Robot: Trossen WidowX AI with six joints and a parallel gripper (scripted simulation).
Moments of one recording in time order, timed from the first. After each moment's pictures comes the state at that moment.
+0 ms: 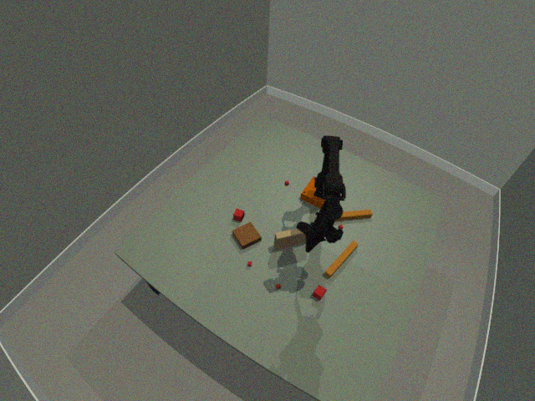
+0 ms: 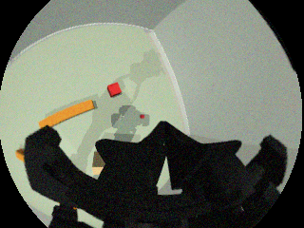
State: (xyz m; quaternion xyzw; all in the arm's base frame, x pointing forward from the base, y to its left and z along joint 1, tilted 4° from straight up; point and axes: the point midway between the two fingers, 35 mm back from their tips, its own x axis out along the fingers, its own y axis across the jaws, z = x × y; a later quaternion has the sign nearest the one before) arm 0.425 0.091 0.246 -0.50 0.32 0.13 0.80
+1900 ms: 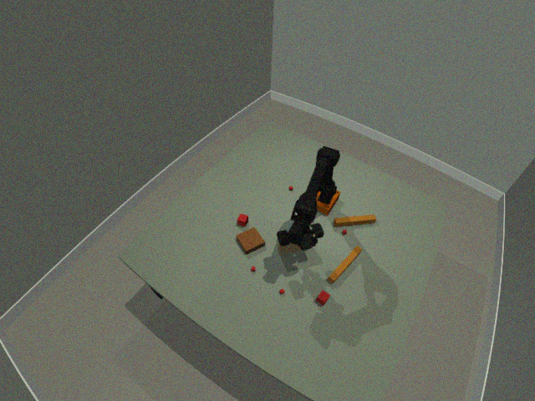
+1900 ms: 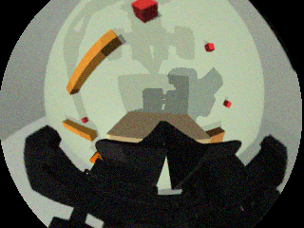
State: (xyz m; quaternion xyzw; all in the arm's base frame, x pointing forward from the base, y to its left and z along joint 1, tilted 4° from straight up) arm 0.338 -0.003 0.094 -0.28 0.64 0.23 0.68
